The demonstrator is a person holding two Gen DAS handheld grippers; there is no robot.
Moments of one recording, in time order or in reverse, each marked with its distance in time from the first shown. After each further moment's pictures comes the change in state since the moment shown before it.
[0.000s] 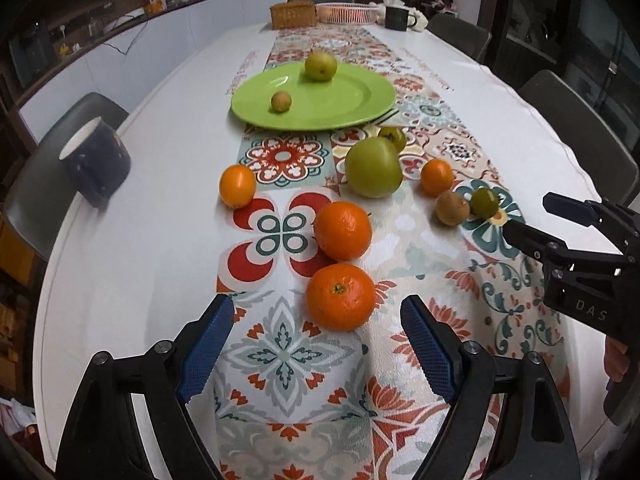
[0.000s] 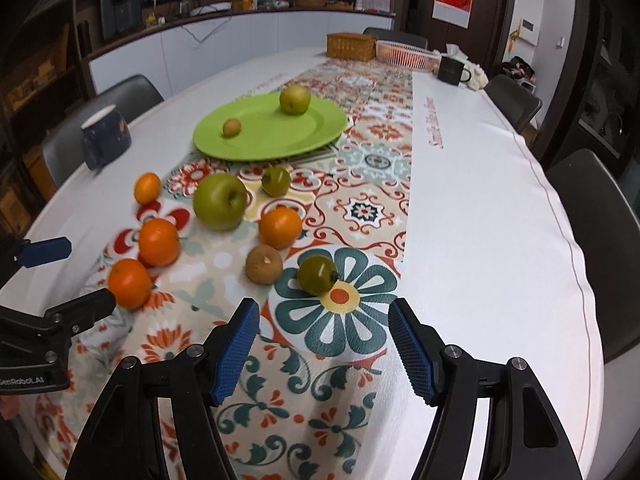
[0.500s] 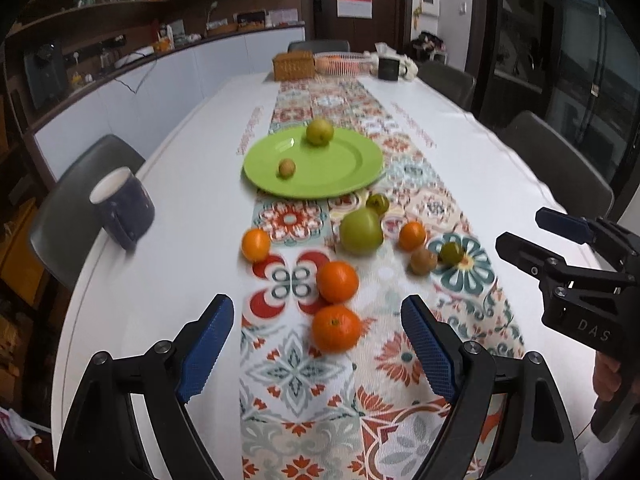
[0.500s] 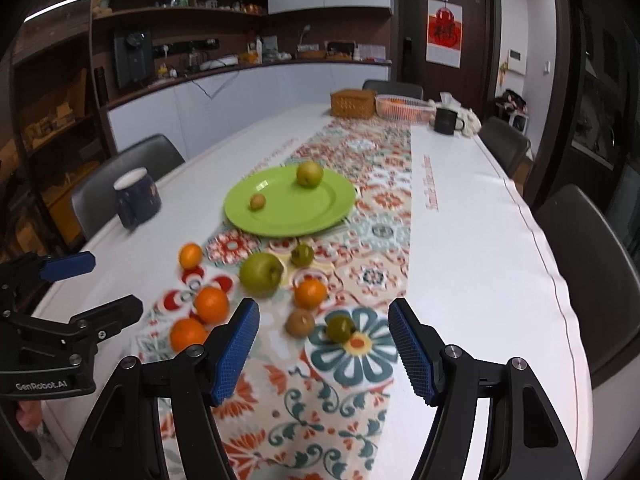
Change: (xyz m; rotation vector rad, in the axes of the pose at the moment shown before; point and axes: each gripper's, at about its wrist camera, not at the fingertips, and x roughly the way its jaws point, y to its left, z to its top) left arm -0.062 0.002 0.007 0.007 -0.161 -0.015; right arm -0.072 0.010 0.014 0.043 -0.180 0.029
